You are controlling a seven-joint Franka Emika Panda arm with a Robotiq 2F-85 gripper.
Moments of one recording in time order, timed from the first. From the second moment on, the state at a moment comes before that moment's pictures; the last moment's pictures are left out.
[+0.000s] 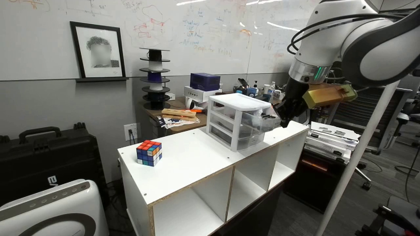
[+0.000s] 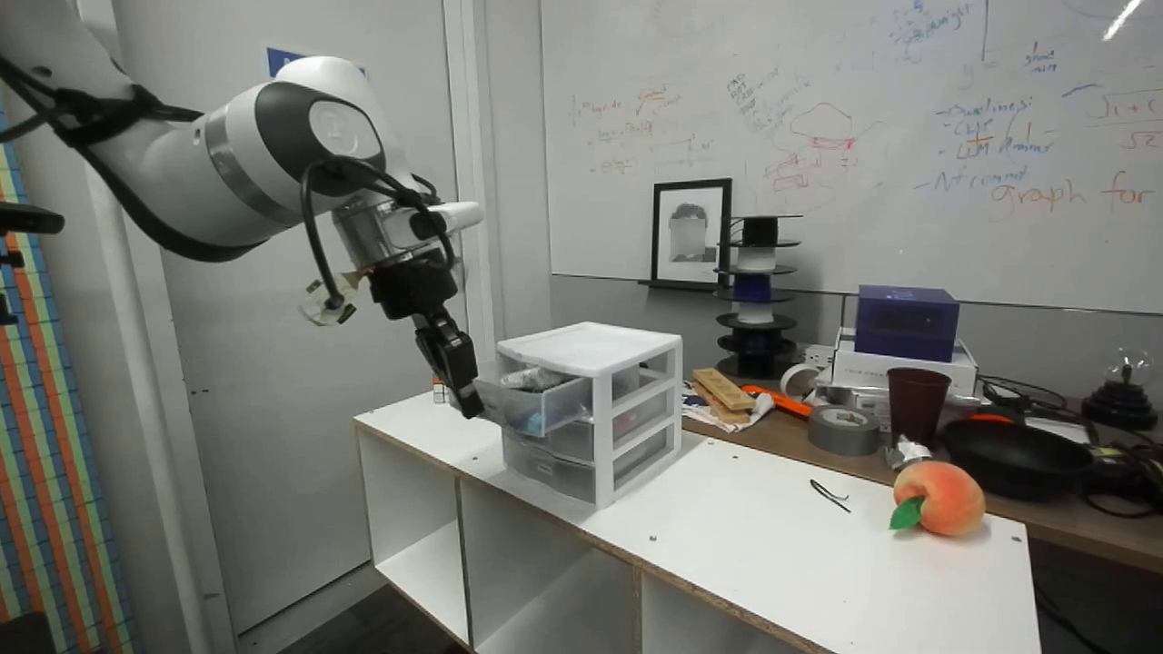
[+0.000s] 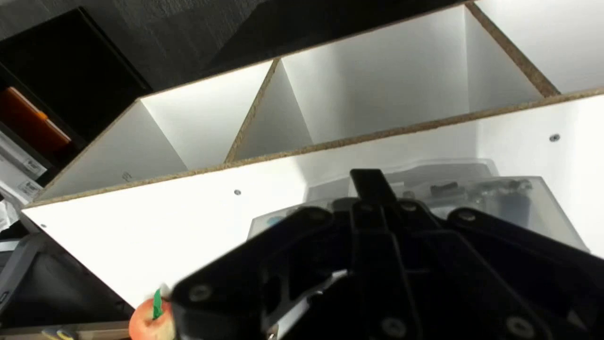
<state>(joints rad) -0.04 -0.04 0.08 -2.48 -0.53 2.64 0.79</state>
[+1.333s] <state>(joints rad) 0.03 0.16 -0.03 -2.26 -0.69 2.66 0.91</state>
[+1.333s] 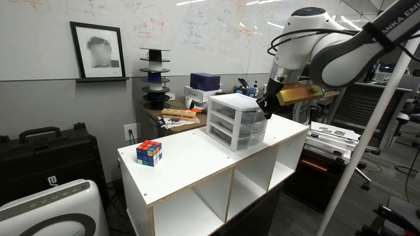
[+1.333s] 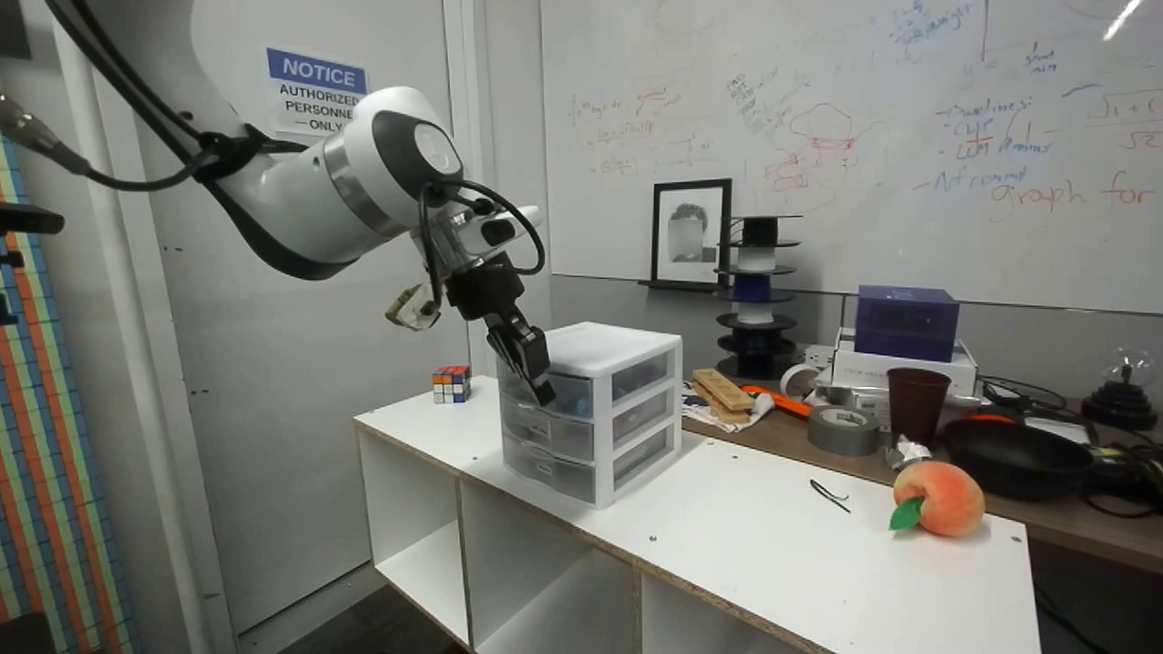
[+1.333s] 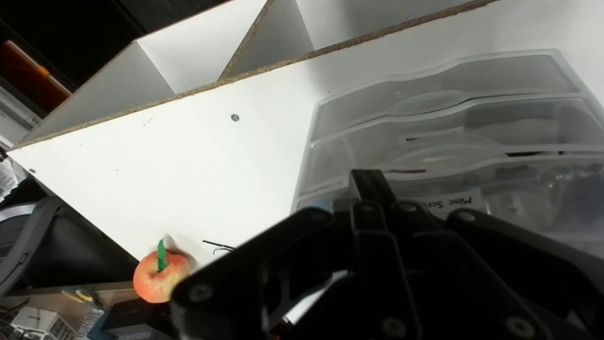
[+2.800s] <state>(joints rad) -0.06 -0.03 0.21 -2.39 -0.19 2.52 0.28</state>
